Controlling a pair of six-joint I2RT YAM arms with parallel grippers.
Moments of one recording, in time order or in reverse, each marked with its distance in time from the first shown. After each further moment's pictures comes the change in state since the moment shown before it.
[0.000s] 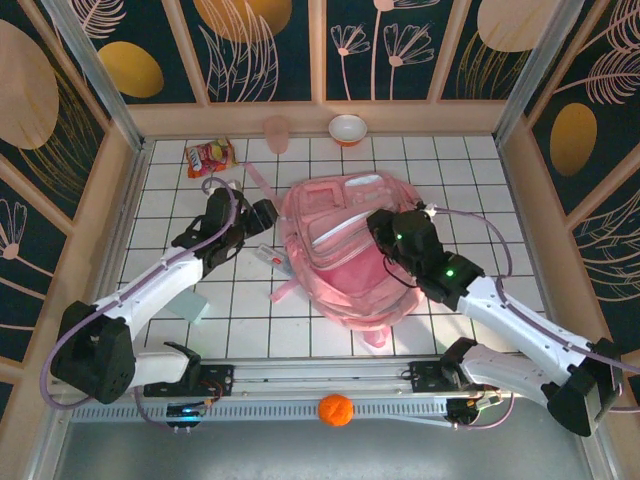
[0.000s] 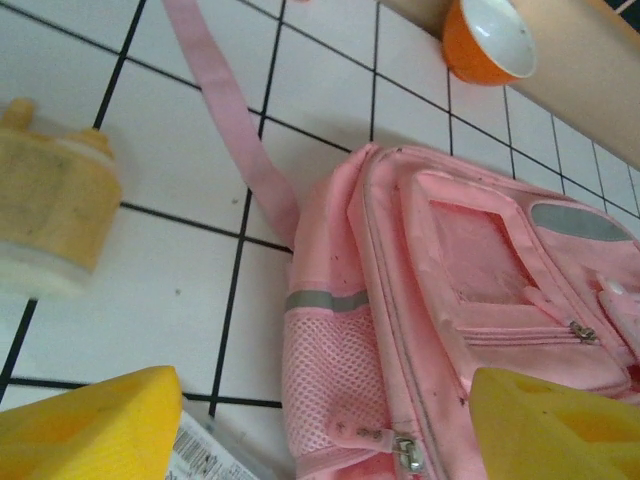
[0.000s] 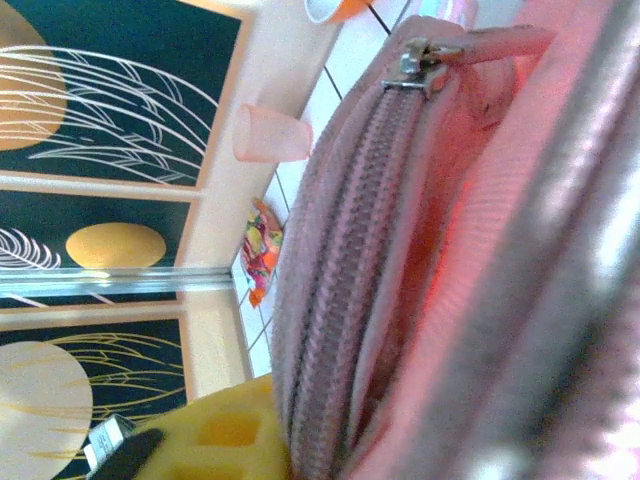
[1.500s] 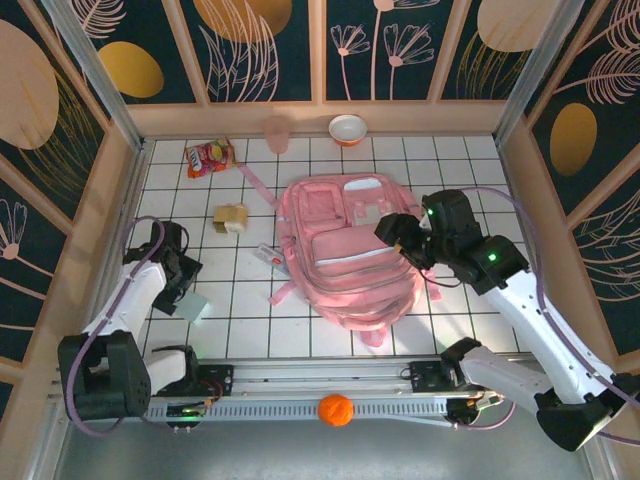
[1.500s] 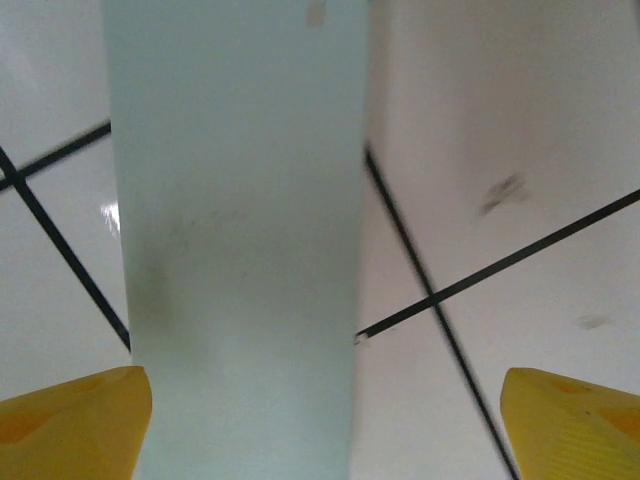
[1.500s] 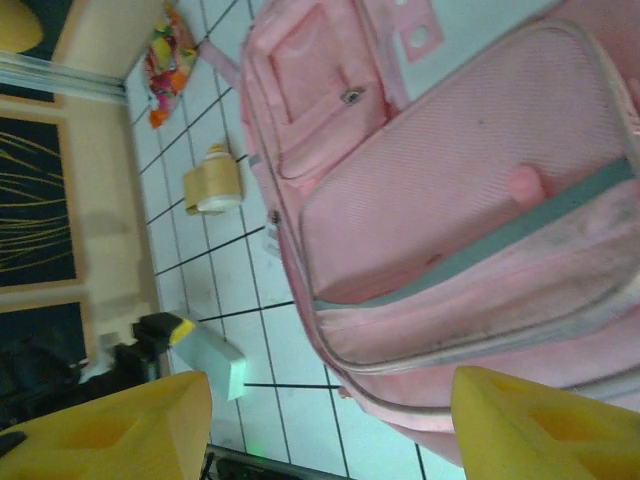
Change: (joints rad) left arm 0.500 -0.101 -0.164 -0.674 -0.084 -0.288; right arm -0.204 -0.046 0.303 -0.599 -0.459 -0.409
